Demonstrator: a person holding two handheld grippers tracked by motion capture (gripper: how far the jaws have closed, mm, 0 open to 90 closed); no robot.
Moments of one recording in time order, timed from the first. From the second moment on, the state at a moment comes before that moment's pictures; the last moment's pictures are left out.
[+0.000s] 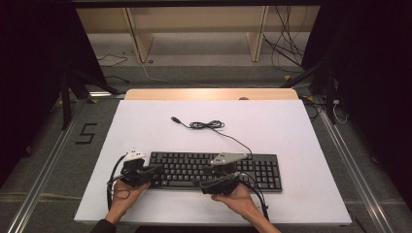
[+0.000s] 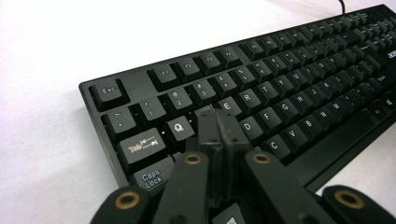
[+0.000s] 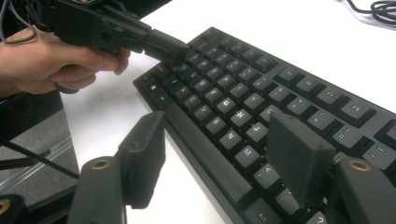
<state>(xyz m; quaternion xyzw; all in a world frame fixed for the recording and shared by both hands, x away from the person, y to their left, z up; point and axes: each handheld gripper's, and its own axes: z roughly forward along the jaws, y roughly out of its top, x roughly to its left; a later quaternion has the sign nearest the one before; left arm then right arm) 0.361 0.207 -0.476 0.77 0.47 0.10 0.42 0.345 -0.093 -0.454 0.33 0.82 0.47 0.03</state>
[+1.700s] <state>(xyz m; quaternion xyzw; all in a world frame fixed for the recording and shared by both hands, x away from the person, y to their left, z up) 0.338 0.209 -0.461 0.74 0.44 0.09 0.50 0.351 -0.095 -0.458 0.34 0.82 0.46 0.05</state>
